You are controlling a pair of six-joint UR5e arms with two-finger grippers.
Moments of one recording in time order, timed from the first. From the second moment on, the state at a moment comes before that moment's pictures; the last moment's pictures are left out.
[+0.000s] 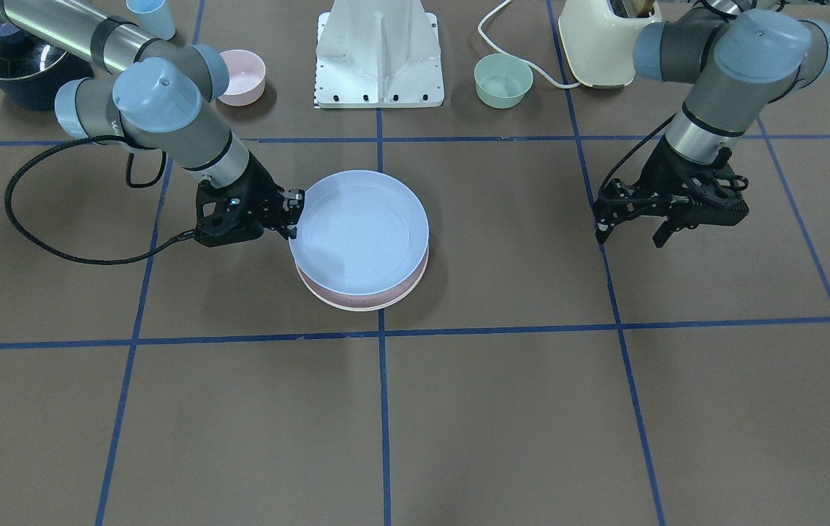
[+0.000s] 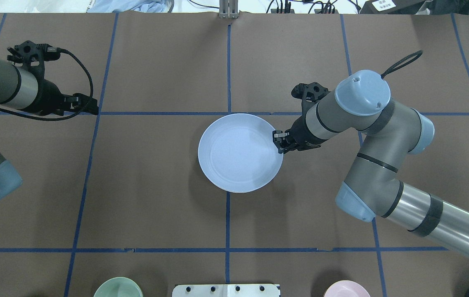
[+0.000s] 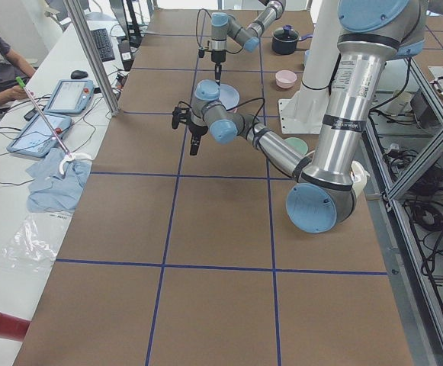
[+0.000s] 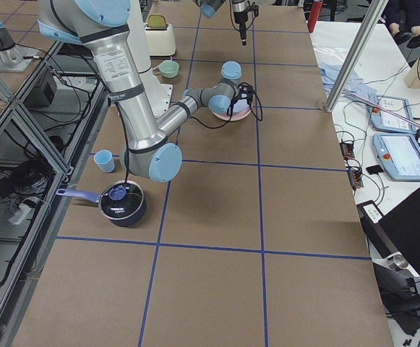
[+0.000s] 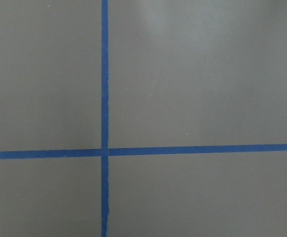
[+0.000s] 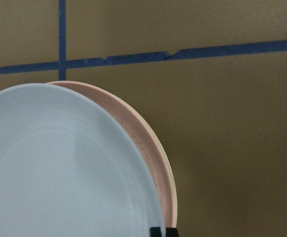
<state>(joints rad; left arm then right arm) -0.87 -1.79 -1.88 -1.92 -2.00 -1.00 0.64 -1.11 1.69 -1.16 2.08 1.24</state>
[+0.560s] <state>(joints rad) -0.87 -1.78 -1.88 -1.92 -2.00 -1.00 0.67 -1.10 1.68 -1.16 2.09 1.24</state>
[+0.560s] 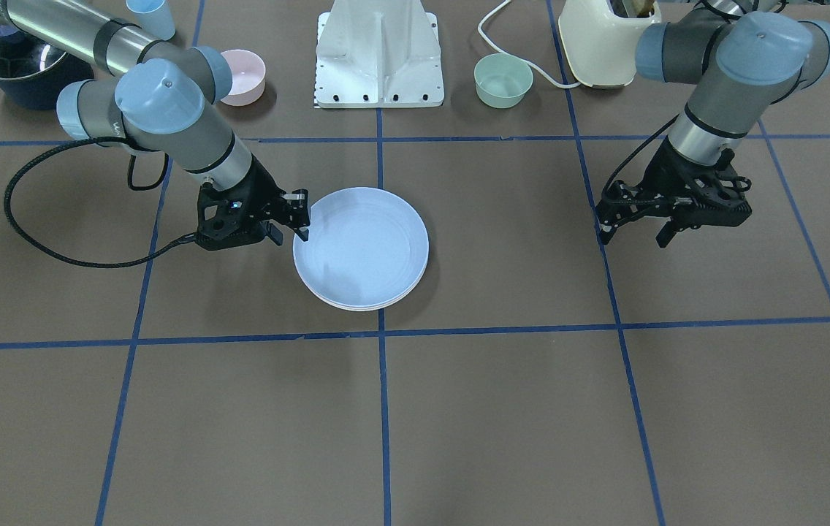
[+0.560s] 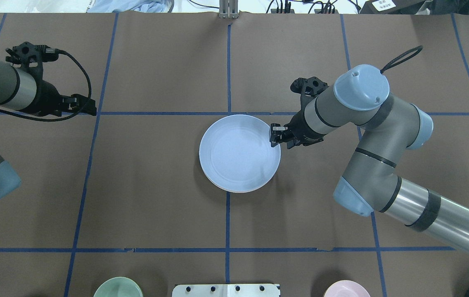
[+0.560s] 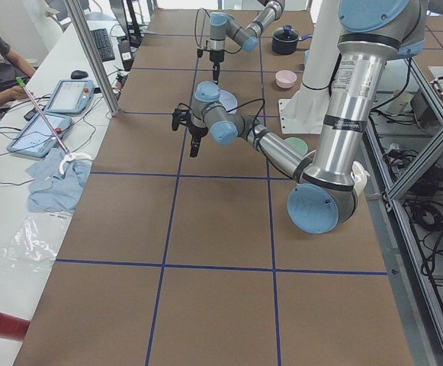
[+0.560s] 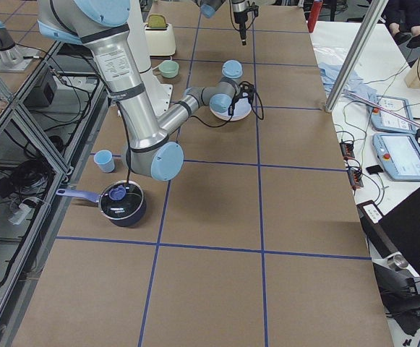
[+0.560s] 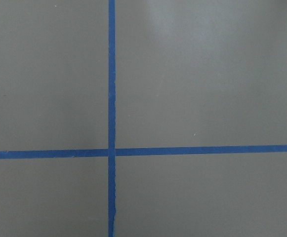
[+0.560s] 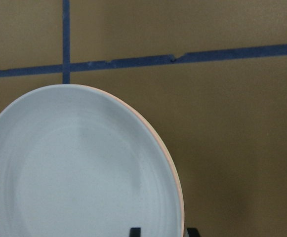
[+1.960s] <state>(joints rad) -1.47 -1.55 -1.69 -1.91 -2.19 0.08 1.38 -1.50 1.69 -1.64 2.30 -0.09</state>
